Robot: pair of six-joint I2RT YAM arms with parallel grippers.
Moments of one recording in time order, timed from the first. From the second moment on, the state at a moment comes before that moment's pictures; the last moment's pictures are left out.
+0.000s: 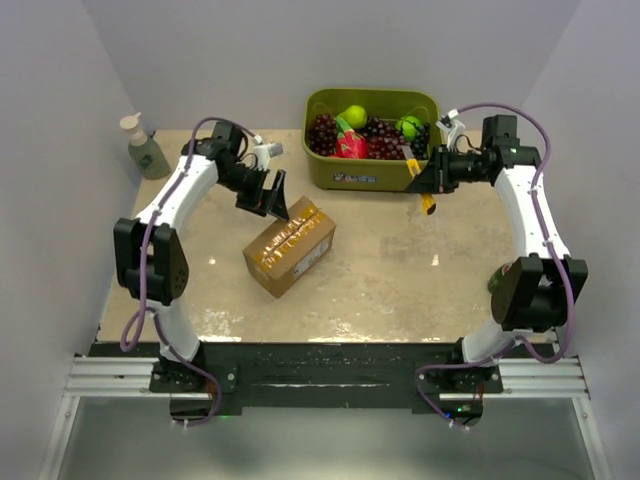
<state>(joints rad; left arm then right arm) -0.21 1.90 1.70 -1.05 0.66 0.16 -0.07 1.64 1.60 -0.95 -0.96 -0.16</state>
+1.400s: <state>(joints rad) -0.26 1.44 0.81 -0.52 0.76 -0.12 0.58 1.92 1.47 -0.27 -0.43 0.31</state>
